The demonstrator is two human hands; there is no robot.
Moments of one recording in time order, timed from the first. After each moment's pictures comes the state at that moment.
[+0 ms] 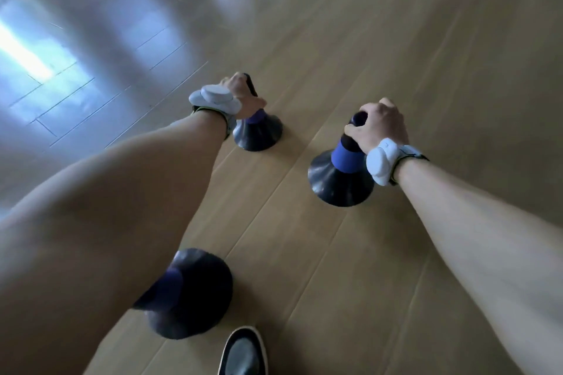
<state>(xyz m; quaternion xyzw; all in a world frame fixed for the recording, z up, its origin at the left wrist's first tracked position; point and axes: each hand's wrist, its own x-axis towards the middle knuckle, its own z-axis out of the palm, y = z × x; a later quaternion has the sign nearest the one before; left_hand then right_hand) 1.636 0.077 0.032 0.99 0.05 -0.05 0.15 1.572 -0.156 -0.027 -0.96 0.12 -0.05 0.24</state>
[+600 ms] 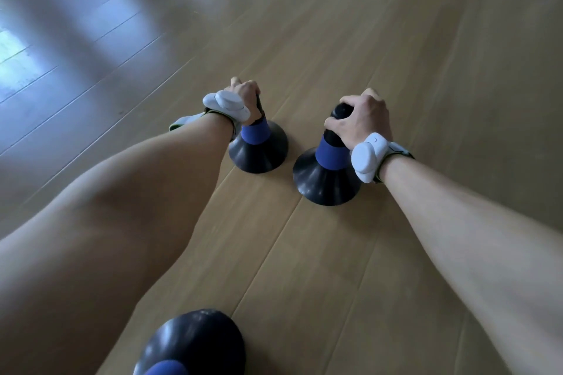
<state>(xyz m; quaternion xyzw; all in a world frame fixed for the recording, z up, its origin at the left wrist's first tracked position) 1.778 0.134 -0.048 0.98 -0.06 -0.13 0.12 1.697 -0.069 -0.058 -0.95 0.14 -0.10 0.27</state>
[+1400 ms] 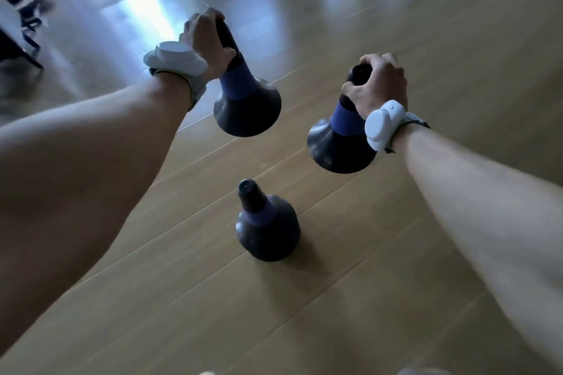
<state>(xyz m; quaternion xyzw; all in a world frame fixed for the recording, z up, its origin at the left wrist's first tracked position) 1.473 0.280 0.179 0.95 0.23 0.17 0.12 1.521 0.038 0.092 -0.91 -0.07 -0.13 0.38</state>
